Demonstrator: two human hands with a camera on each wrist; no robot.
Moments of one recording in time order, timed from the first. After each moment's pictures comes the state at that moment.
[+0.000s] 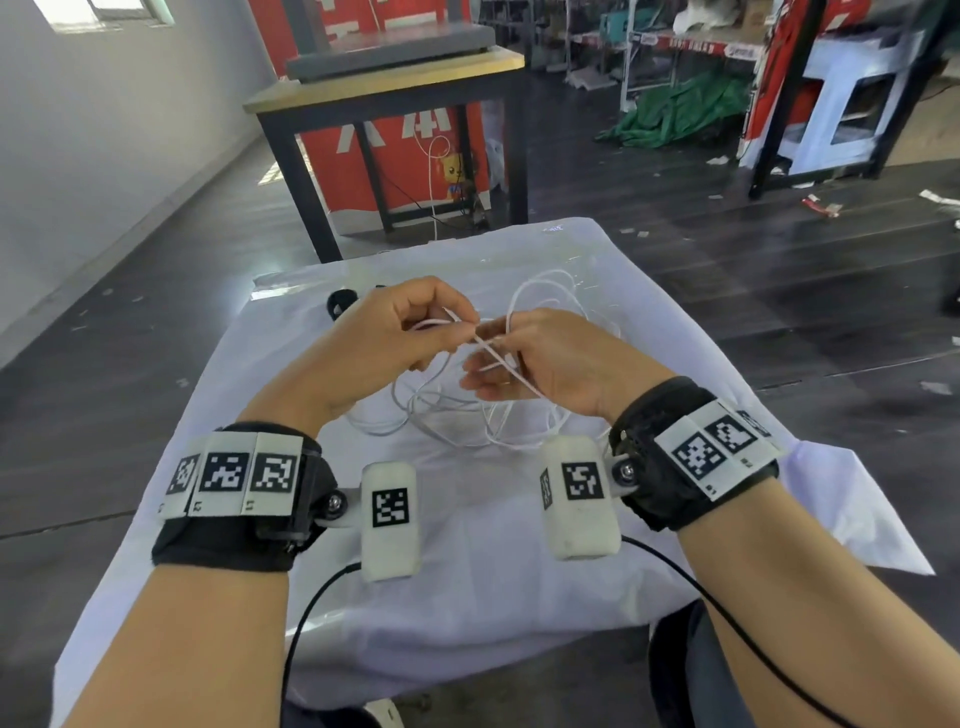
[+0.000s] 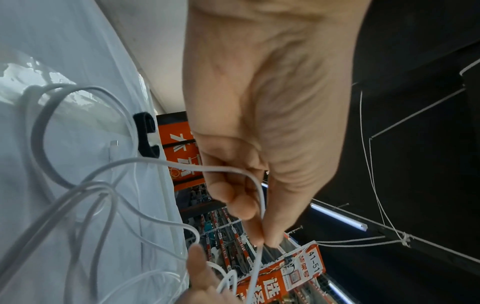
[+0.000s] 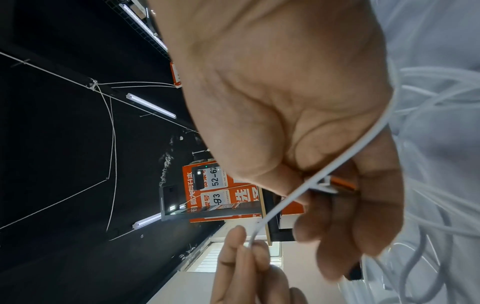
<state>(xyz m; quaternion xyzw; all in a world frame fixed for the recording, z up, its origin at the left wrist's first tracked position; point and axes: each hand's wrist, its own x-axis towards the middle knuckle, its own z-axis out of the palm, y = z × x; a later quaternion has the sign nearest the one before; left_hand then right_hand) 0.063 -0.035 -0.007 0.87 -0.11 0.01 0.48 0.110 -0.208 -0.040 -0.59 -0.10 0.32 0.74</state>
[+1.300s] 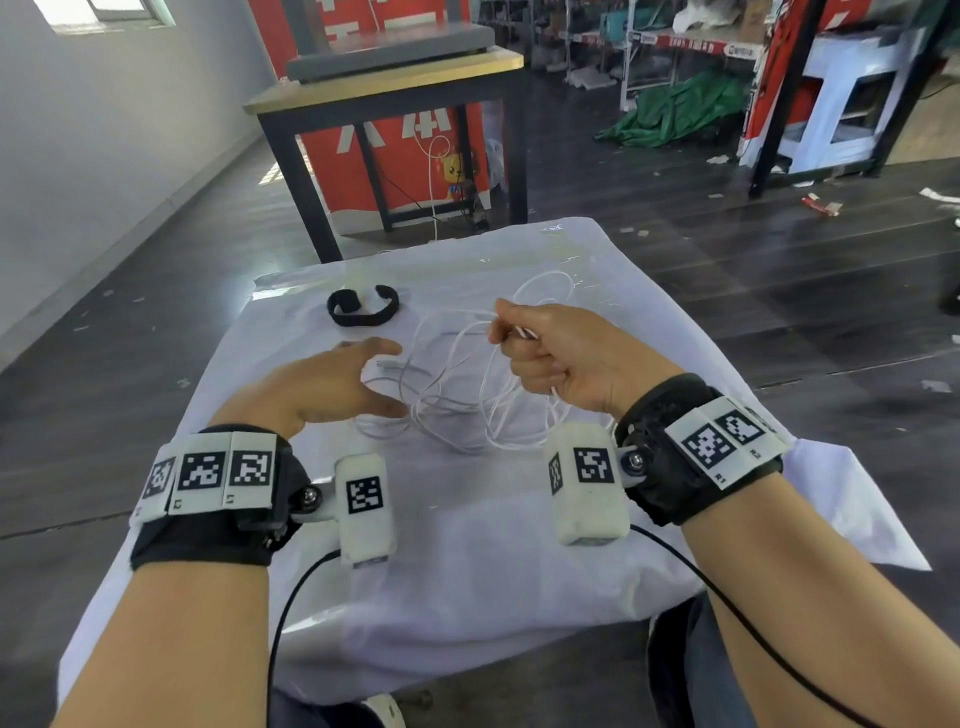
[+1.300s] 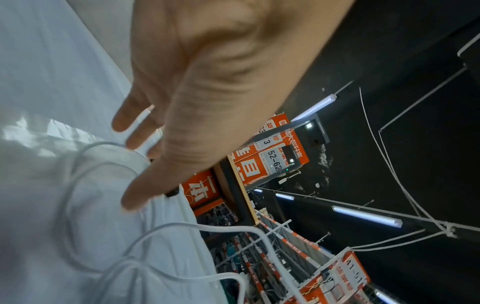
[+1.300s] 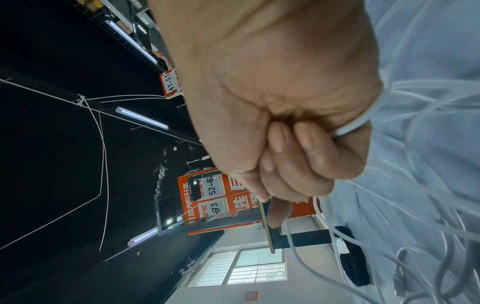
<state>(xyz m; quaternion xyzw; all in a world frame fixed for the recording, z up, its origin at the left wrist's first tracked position) 0.066 0.004 -0.027 0.97 0.09 -0.13 0.20 0.116 -0.219 -0.041 -0.62 -0.13 0.31 0.71</state>
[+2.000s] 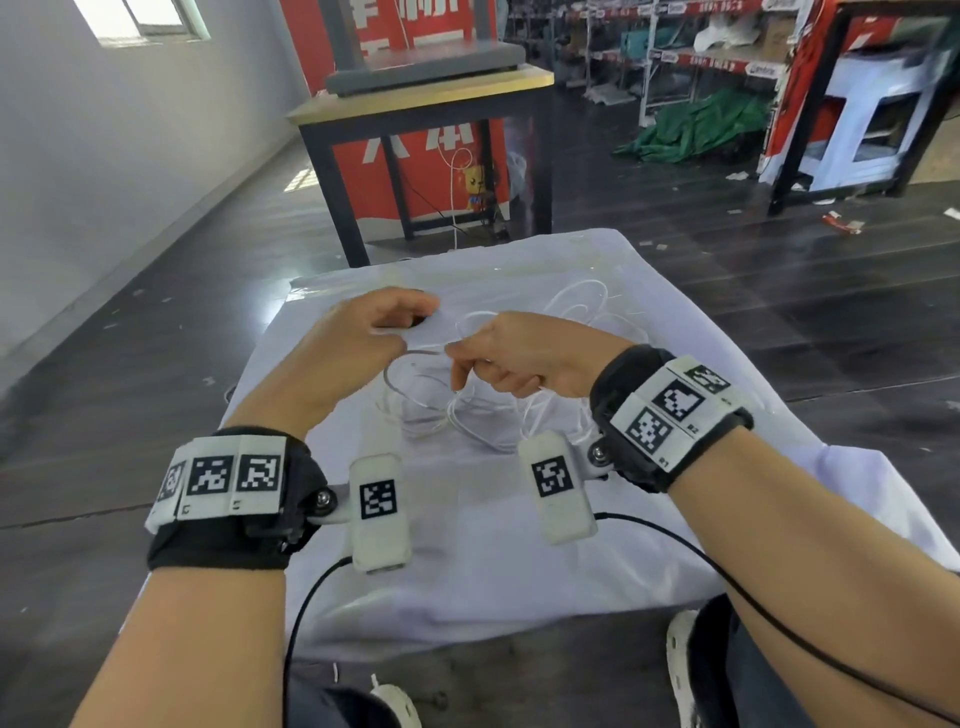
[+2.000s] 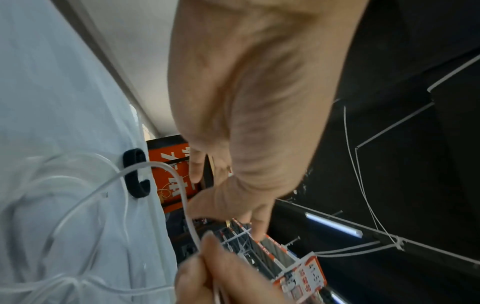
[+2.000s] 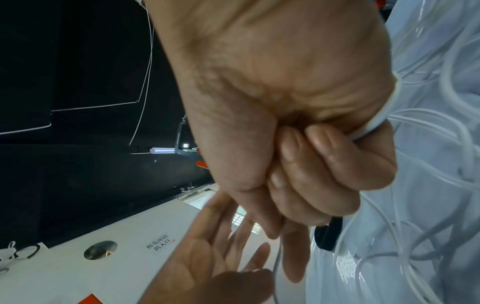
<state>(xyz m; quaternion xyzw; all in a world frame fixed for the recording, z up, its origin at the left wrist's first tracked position) 0.052 0.019 -0.014 0.91 -0.01 0.08 0.40 0.101 -0.165 -0.019 -0.79 -0.24 0.31 0.47</state>
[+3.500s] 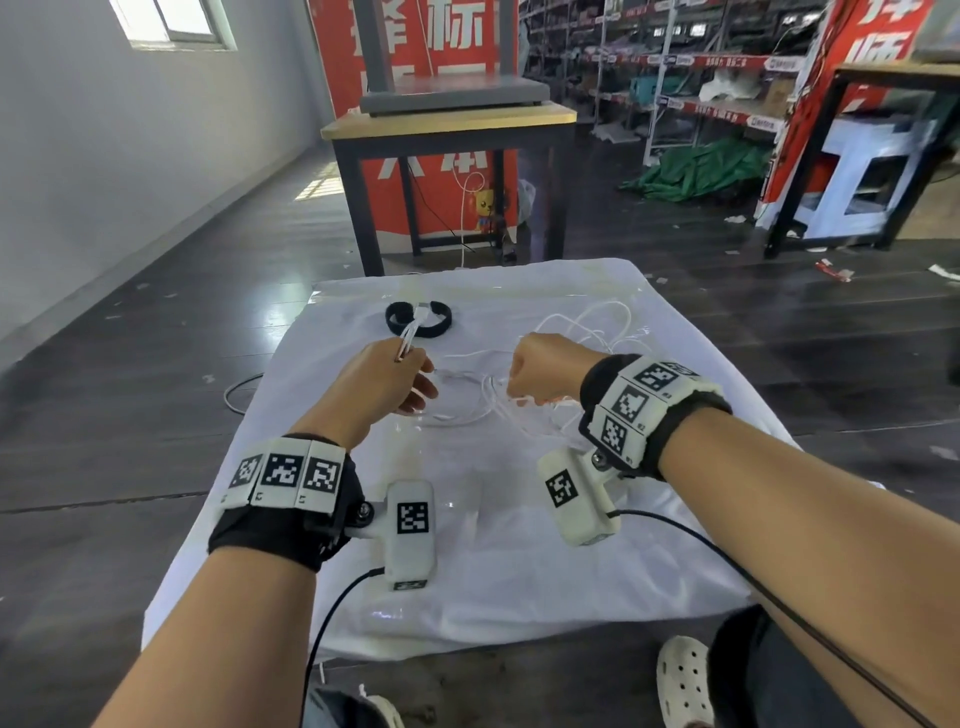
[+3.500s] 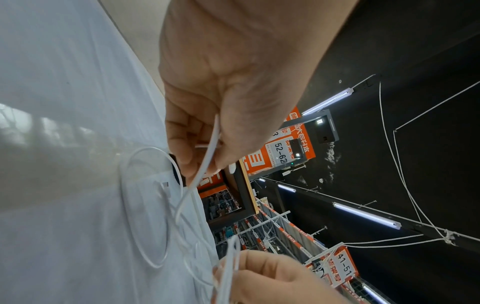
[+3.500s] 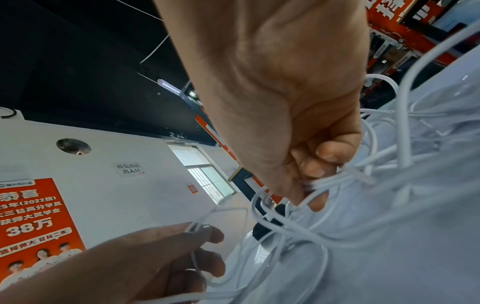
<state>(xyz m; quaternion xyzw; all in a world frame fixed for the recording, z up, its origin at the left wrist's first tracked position) 0.047 0.023 -0.032 0.86 0.16 0.03 0.48 0.113 -0.149 -0.029 -0.96 -0.21 0.14 0.16</state>
